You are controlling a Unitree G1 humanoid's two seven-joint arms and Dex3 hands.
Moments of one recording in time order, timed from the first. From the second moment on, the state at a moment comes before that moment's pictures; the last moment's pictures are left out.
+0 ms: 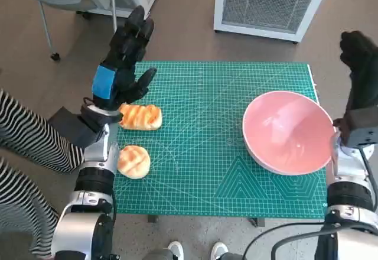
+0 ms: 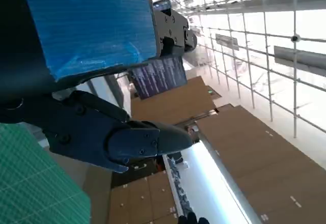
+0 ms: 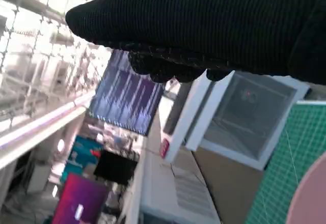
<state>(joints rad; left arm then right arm) -0.79 0.20 0.21 0.85 -0.23 -0.71 -0.46 -0.82 -0.39 -0.19 1.08 -0.04 -0.73 -0.07</state>
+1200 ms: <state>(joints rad) -0.82 0.20 0.25 0.92 -0.29 -0.69 -0.55 -0.83 -0.38 -0.16 1.14 -0.04 -0.75 -0.03</state>
